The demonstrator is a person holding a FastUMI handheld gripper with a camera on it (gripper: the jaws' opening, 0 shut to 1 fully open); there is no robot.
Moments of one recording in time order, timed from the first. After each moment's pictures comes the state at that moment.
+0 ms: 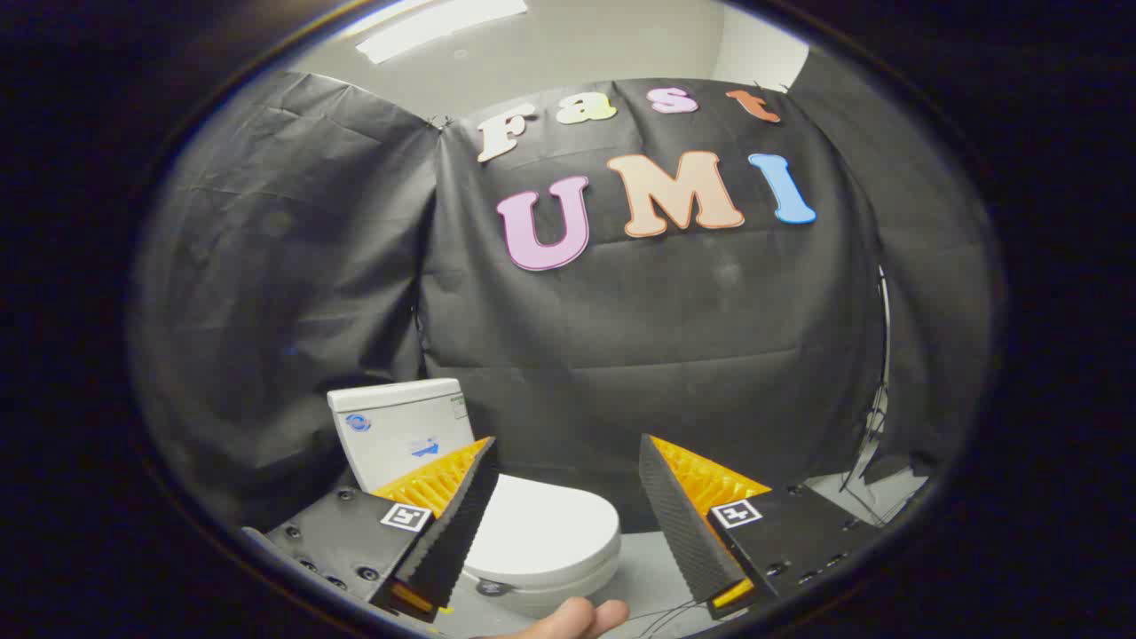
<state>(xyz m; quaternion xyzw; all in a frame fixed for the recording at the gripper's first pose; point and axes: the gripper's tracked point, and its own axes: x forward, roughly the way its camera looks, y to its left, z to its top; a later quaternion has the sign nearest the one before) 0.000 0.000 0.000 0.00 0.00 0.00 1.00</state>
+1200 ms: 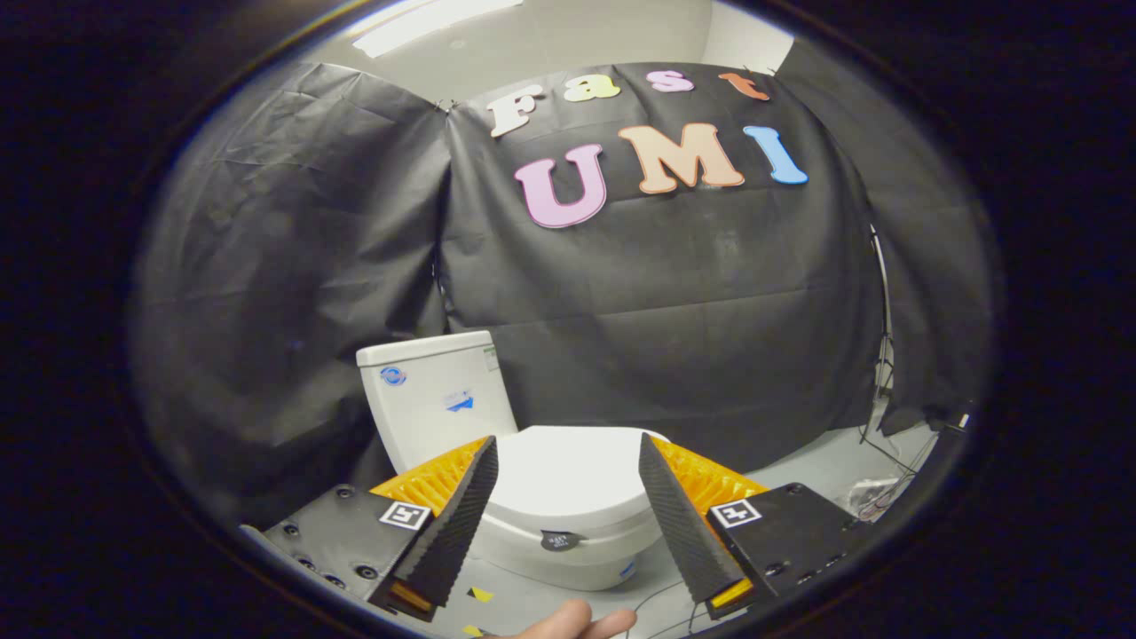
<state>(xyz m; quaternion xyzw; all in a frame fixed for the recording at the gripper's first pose) -0.040 0.061 -0.094 0.03 0.02 0.01 1.00</state>
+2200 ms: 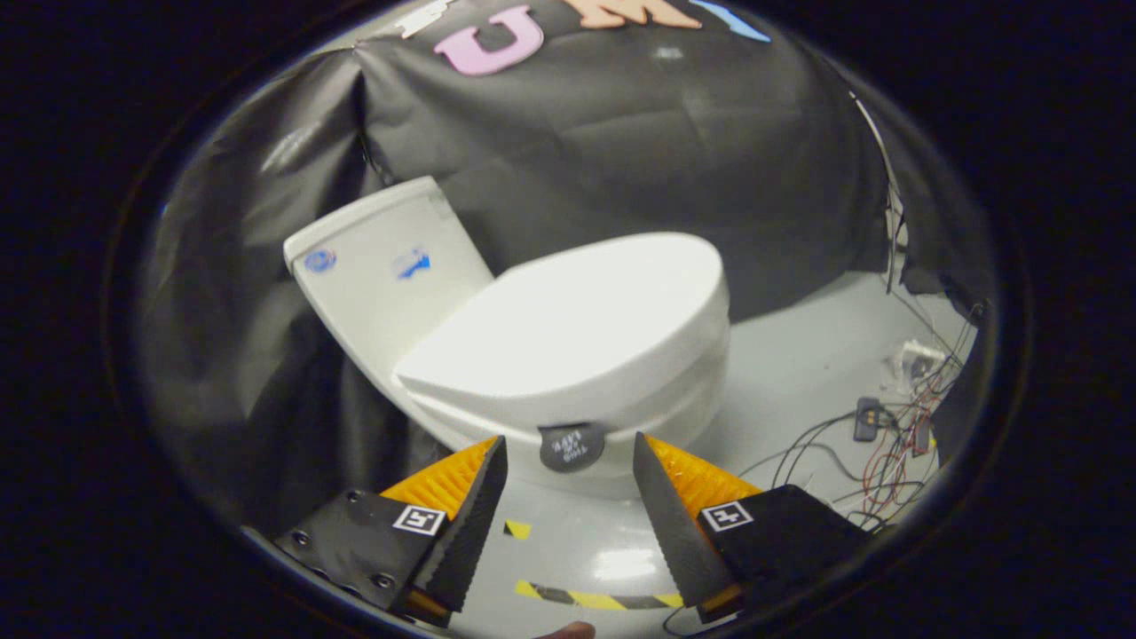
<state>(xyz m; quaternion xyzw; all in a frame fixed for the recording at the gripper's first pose) -0.002 0.084 -0.322 0.11 0.35 -0.01 0.93</state>
